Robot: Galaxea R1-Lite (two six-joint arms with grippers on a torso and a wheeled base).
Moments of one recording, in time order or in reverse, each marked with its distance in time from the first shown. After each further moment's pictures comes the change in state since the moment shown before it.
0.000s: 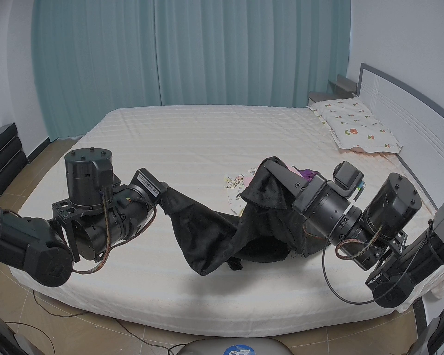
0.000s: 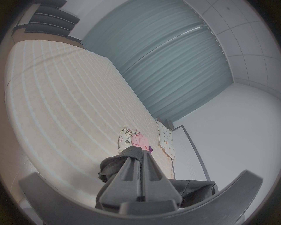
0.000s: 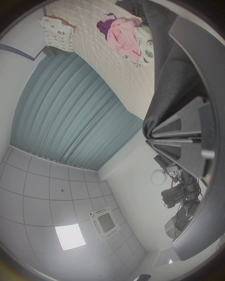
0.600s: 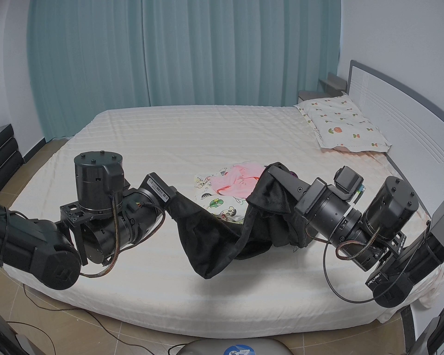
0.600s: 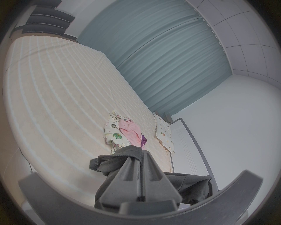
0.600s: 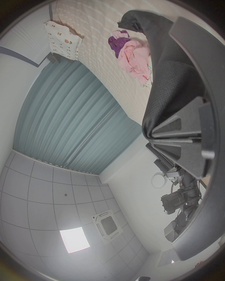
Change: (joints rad) left arm -0.029 0.030 -0.010 0.000 0.009 0.028; right arm -0.027 0.017 0.029 -0.001 -0.005 0.009
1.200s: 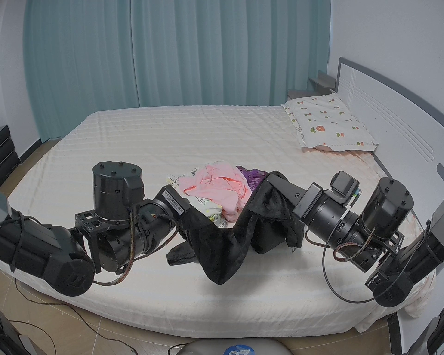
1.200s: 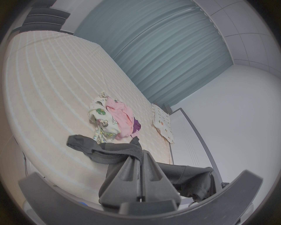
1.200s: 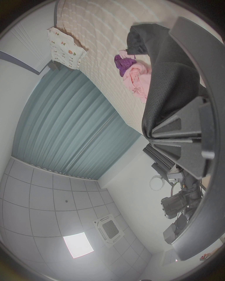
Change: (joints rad) left arm -0.039 0.051 -0.002 0.000 0.001 0.000; right arm -0.003 -0.002 0.000 0.051 0.000 0.015
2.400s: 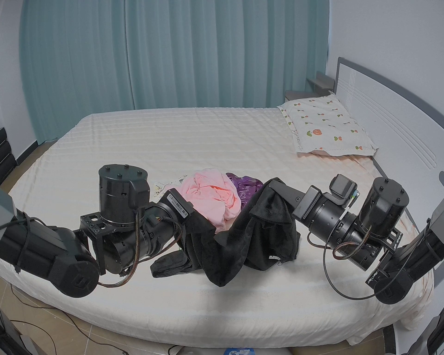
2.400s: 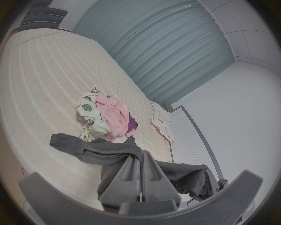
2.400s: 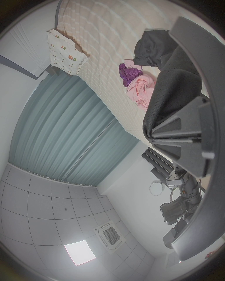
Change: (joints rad) left arm -0.025 0.024 0.006 0.000 -0.011 -0.003; right arm -0.027 0.002 0.002 0.084 0.001 0.014
